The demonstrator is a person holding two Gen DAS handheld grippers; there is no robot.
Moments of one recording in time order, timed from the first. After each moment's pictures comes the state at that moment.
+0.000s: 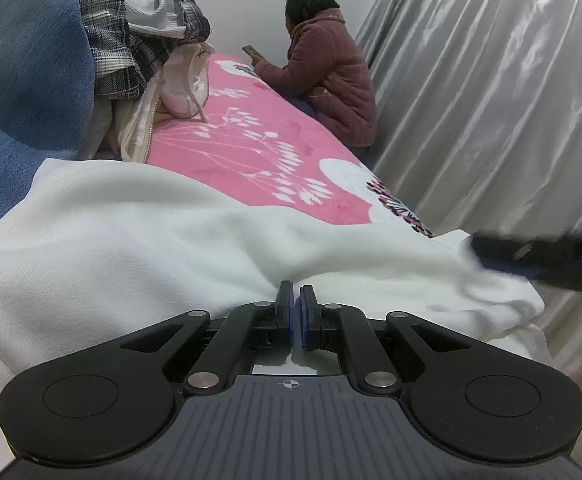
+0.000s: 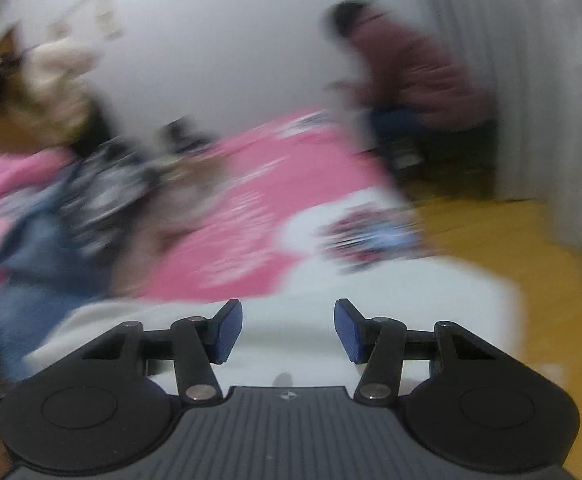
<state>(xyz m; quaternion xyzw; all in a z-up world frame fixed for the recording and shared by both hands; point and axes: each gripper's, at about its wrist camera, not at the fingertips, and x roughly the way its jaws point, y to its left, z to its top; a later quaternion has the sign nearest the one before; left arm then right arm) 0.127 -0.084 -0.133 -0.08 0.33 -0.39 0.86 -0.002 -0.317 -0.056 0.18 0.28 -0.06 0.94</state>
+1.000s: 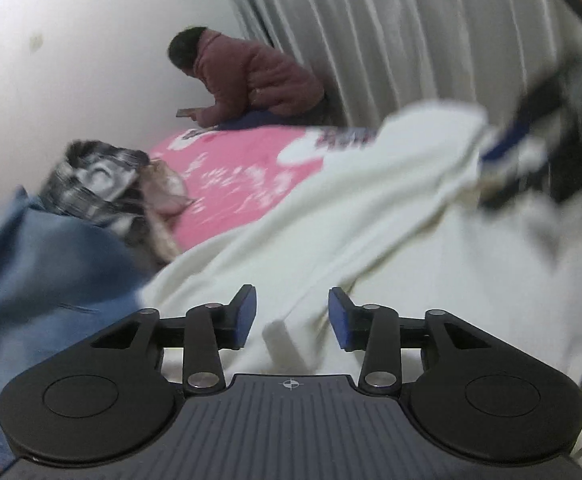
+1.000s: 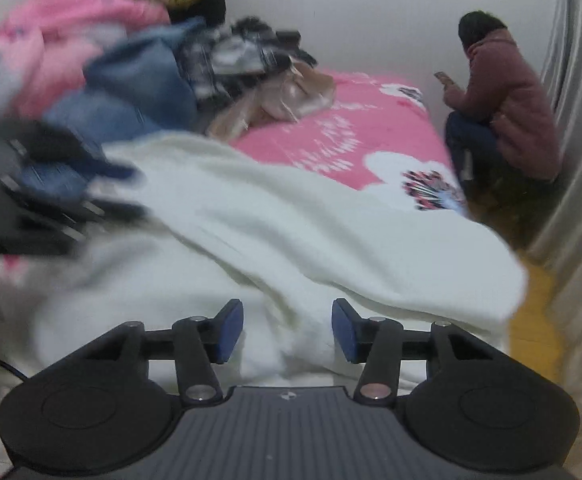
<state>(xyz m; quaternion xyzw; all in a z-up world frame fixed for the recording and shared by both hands) 0.015 -0.054 -0.091 0.33 0.17 -0.40 0.84 -0.078 -0.255 -0.064 -0.04 0.37 -0.02 0.93</state>
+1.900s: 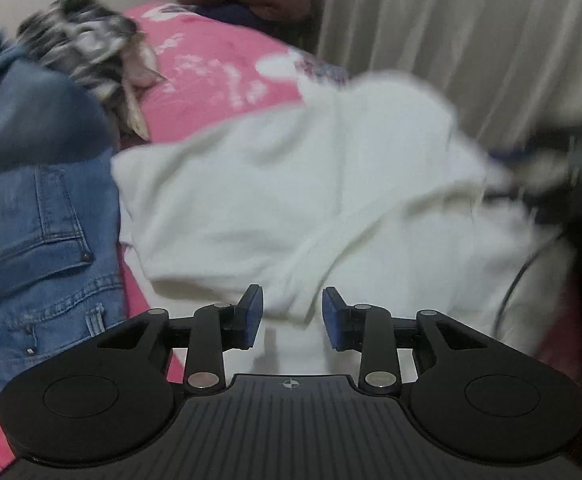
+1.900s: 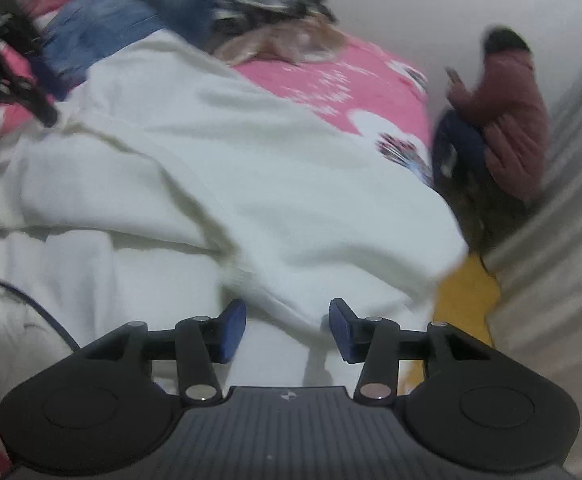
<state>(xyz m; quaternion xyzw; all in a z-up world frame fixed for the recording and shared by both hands) 0.054 -0.019 -0.024 0.13 0.41 -0.43 0.79 -0.122 -0.273 -0.039 -0.14 0.42 -0.03 0.90</state>
